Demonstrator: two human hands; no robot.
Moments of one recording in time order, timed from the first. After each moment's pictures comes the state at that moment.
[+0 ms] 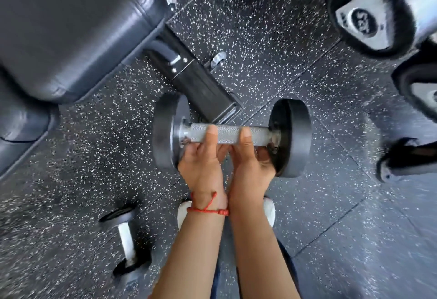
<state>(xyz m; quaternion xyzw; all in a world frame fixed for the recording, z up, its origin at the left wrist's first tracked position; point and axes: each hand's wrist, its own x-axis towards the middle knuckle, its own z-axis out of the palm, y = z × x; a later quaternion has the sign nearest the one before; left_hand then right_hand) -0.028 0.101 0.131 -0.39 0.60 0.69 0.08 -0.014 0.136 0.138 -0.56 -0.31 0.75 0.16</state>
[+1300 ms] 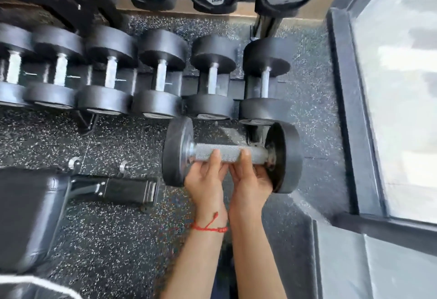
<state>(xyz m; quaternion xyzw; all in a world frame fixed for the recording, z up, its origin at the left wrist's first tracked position) 0.150 0.299 0.430 -0.09 0.55 0.75 0.36 0.179 0.313 0.437 -0.56 -0.10 0.65 0.50</state>
